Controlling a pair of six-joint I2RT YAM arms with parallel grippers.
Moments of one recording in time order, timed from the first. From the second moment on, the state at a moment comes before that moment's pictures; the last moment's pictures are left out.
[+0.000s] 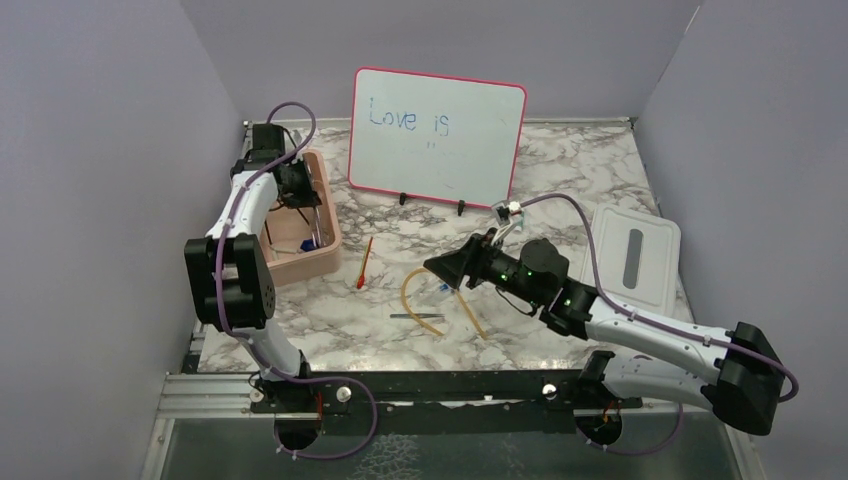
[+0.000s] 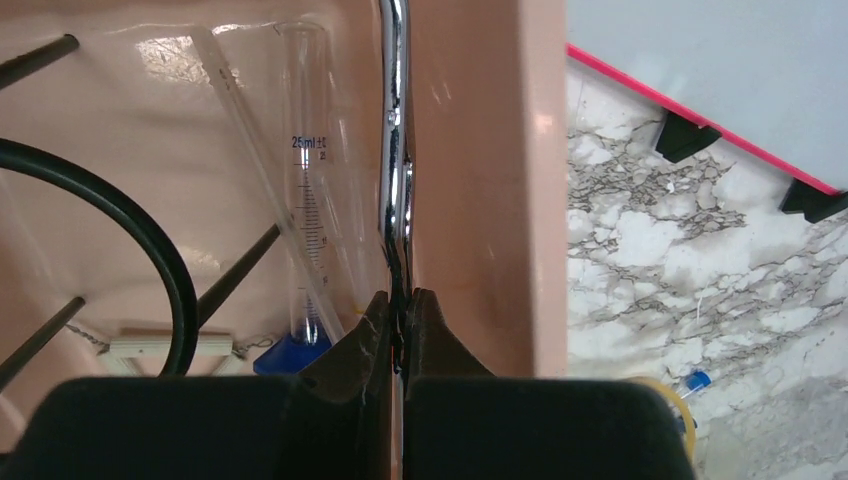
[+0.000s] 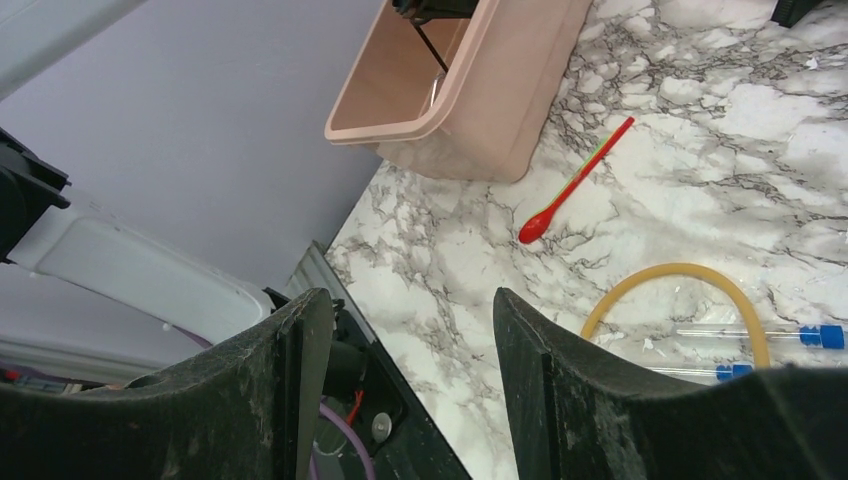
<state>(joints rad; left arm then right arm) 0.08 1.71 1.40 -0.66 0.25 -0.22 0.95 1.04 0.60 0.37 -0.01 0.74</state>
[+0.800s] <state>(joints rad) 0.09 1.74 1.33 -0.57 0.25 -0.26 0.95 1.11 0.62 0.32 -0.01 0.79</state>
